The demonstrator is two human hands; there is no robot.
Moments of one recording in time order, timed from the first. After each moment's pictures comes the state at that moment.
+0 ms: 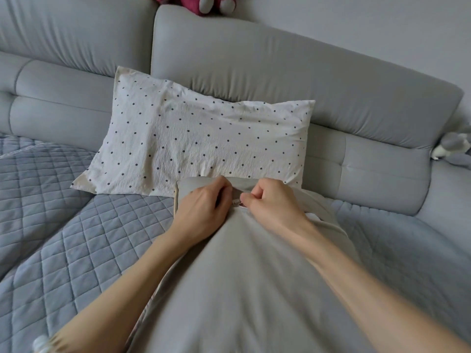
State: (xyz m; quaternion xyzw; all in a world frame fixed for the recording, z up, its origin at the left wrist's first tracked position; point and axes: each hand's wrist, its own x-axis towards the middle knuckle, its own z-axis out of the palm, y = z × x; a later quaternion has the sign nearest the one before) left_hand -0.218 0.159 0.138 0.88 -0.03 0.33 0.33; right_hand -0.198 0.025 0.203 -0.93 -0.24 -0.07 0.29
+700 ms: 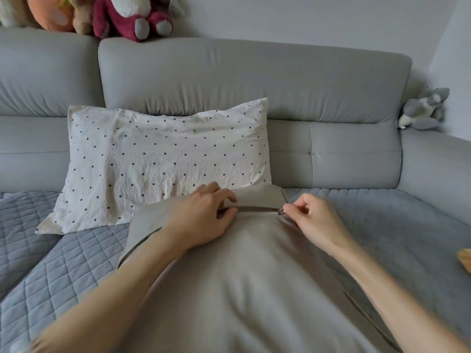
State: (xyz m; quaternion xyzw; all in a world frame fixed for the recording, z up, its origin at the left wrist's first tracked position) left_hand -0.186 0.083 0.175 0.96 -0.09 0.20 0.16; right_hand -0.141 -0.137 0.167 -0.90 -0.12 -0.10 0.41
